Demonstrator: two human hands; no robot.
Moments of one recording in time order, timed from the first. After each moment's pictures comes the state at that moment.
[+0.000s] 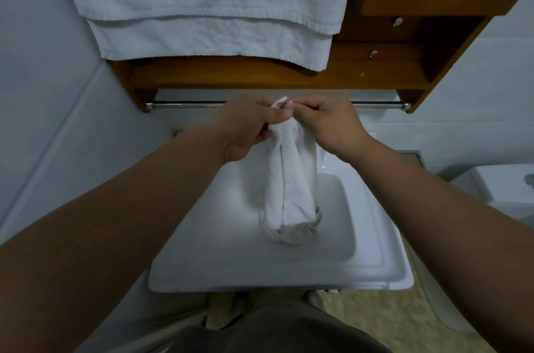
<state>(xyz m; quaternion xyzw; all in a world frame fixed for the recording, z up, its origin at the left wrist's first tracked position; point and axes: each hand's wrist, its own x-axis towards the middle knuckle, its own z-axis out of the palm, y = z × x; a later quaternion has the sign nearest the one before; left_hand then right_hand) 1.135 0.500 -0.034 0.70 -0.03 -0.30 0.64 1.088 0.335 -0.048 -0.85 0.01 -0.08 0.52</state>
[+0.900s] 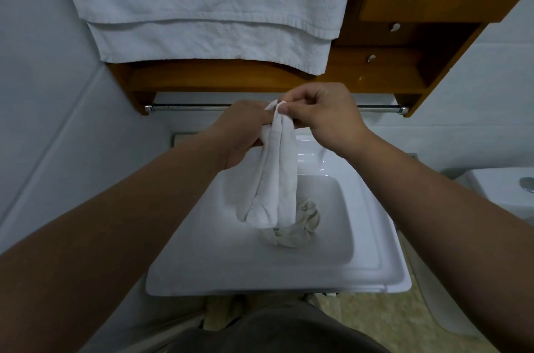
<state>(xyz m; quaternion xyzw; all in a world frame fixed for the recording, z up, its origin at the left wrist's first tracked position) 1.131 0.502 -0.033 0.74 -0.04 -0.26 0.61 1.096 0.341 -0.031 -0.83 0.00 -0.08 0.56</state>
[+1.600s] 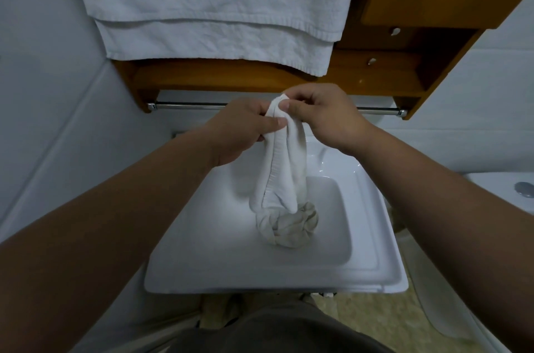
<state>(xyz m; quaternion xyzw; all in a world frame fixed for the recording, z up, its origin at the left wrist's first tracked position) 1.123 0.519 -0.025 0.75 -0.15 -0.27 0.58 1.093 0.341 -0.022 -0.87 -0.04 -0.03 0.49</state>
